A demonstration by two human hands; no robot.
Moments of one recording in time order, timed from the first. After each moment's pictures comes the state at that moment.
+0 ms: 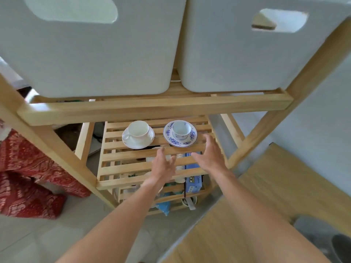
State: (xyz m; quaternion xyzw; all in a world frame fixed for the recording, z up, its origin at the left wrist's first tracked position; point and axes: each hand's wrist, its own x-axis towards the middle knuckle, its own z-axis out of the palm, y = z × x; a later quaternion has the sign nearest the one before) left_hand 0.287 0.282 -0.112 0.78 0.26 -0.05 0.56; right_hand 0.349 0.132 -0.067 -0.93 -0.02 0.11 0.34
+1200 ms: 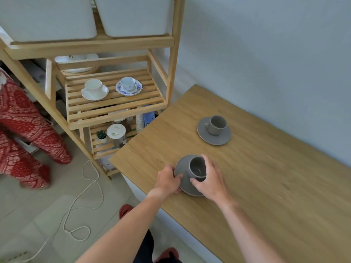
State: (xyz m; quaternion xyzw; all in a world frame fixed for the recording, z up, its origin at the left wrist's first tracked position) left_hand -0.022 0.038 -0.073 0.79 0.19 -0.23 0.53; right_hand -0.032 -0.132 -0.044 -0.95 0.01 0.10 0.31
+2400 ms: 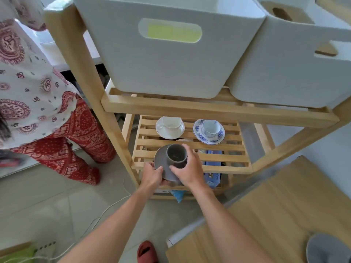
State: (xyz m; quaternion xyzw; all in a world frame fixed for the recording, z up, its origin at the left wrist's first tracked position) left_hand 0.189 0.355 -0.112 0.61 0.47 -0.01 0.64; right_hand 0.265 0.235 -0.106 -0.89 -0.19 0.12 0.39
